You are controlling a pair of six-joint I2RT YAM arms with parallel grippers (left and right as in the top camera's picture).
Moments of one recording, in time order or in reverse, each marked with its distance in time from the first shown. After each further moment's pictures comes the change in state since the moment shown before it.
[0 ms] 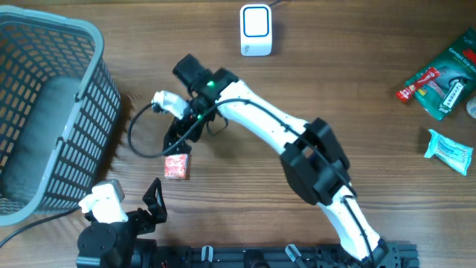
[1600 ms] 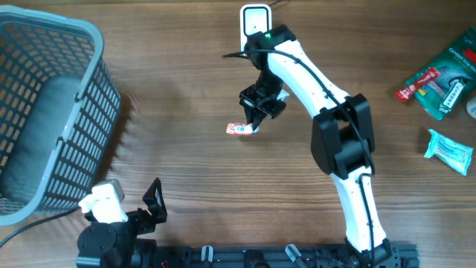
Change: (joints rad) left arm 0.000 0.000 0.000 0.000 0.000 0.000; right arm -0.323 0.038 0.138 -0.694 0.288 1.329
